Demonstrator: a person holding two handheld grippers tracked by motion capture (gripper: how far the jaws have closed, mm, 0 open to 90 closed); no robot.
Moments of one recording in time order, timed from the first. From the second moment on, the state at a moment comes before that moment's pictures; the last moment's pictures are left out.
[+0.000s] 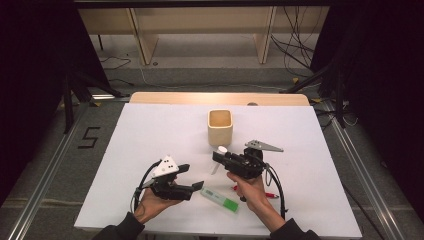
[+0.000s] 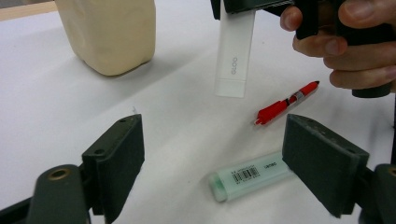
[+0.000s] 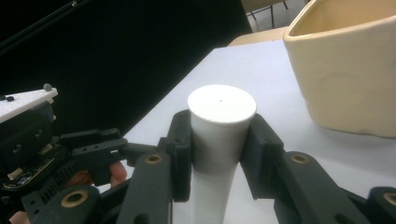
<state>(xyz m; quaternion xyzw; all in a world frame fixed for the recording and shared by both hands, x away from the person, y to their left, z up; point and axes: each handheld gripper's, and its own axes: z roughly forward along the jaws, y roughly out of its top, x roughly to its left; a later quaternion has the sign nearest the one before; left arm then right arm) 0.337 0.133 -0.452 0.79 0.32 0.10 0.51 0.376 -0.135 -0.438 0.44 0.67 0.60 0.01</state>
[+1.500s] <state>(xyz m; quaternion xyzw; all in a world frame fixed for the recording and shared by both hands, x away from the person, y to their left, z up) 0.319 0.177 -0.461 0.77 0.34 0.12 0.53 0.440 -0.150 -0.373 0.43 0.69 0.57 0.11</state>
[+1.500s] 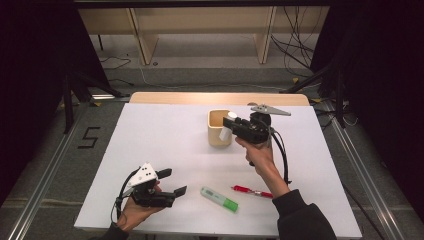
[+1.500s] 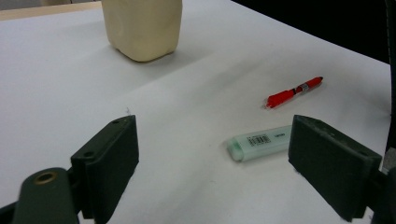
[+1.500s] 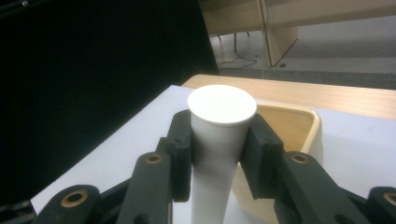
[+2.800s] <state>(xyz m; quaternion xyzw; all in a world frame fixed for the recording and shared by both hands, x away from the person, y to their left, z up) 0.318 0.176 -0.463 0.78 0.33 0.14 0.52 0.502 -0.121 -0.384 0.48 0.70 0.51 0.17</state>
